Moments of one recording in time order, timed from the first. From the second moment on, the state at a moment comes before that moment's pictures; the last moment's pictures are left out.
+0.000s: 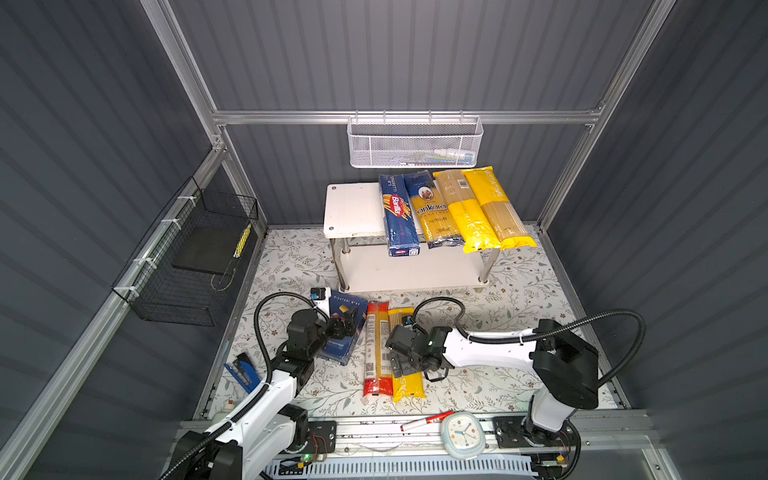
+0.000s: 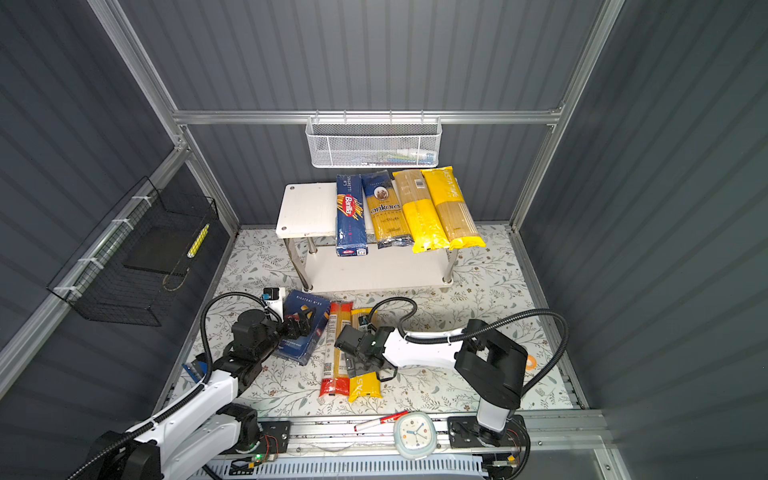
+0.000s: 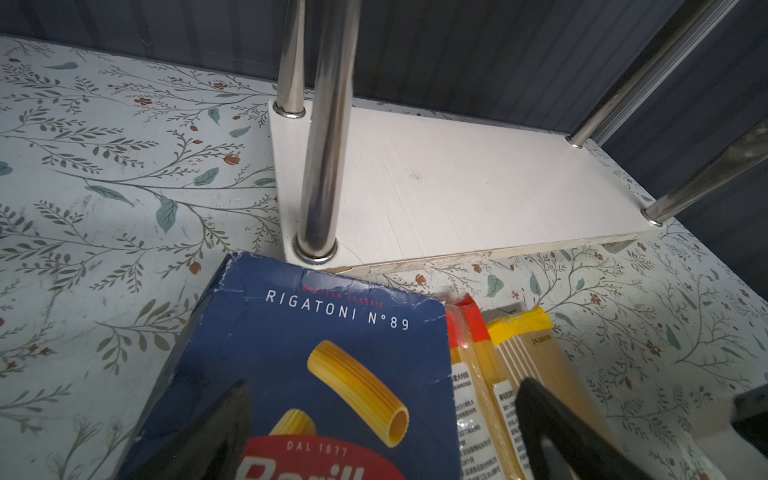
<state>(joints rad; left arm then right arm) -0.30 0.94 0.28 0.27 0.13 -0.25 1.14 1.71 1.01 -0.57 0.20 0.85</state>
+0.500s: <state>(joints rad) -0.30 0.94 0.29 0.27 0.15 -0.25 1.03 1.12 0.61 -0.34 0.08 0.87</state>
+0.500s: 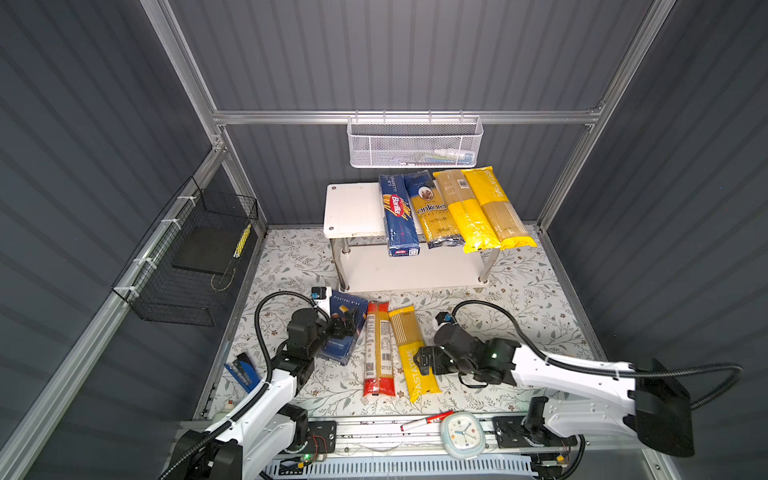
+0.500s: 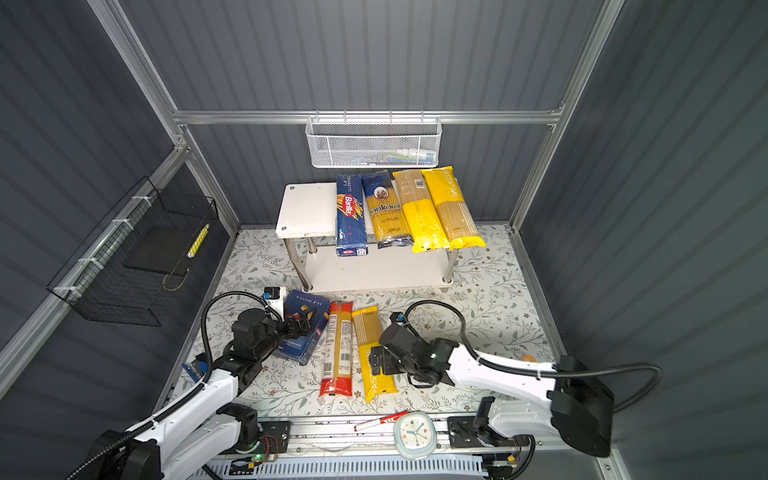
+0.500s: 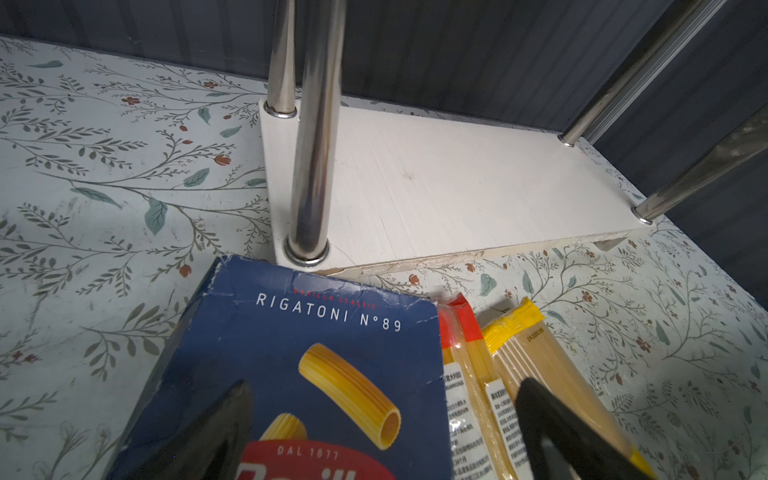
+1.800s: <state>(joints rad) -0.30 0.98 0.30 0.25 0.14 -0.25 1.09 1.62 0.94 -0.55 0.13 0.75</state>
